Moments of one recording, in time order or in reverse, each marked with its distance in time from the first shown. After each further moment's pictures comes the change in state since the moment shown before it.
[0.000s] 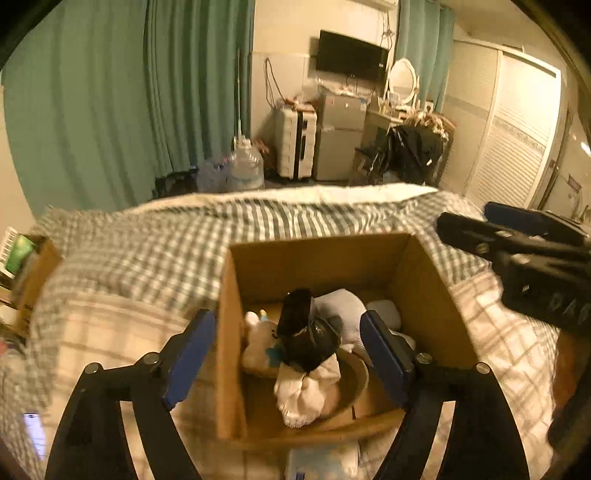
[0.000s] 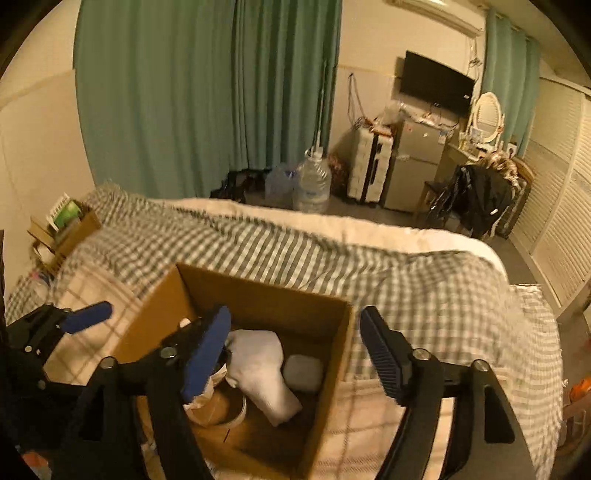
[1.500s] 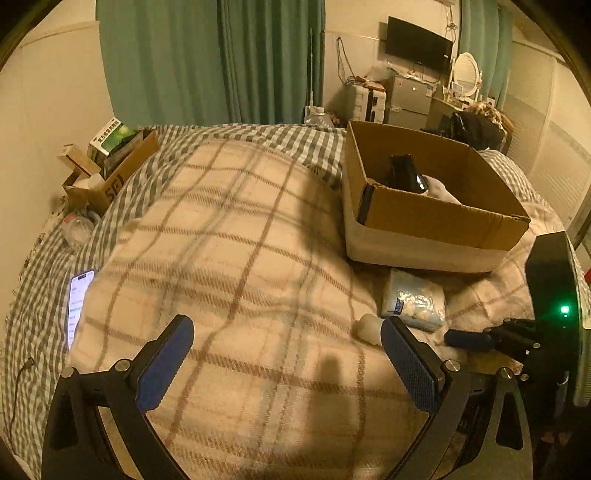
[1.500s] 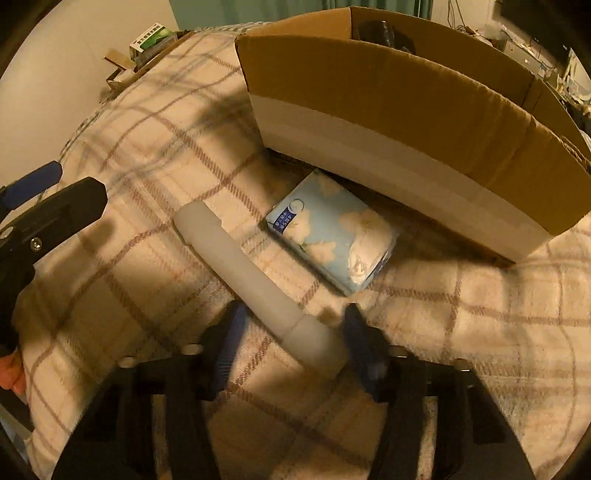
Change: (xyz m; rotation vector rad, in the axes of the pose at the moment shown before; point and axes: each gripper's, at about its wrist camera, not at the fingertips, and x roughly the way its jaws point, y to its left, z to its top) left arm -0.060 0.058 -0.158 -0.147 0.096 0.219; right arm 0.036 0.115 -0.209 -0.152 0.446 0.303
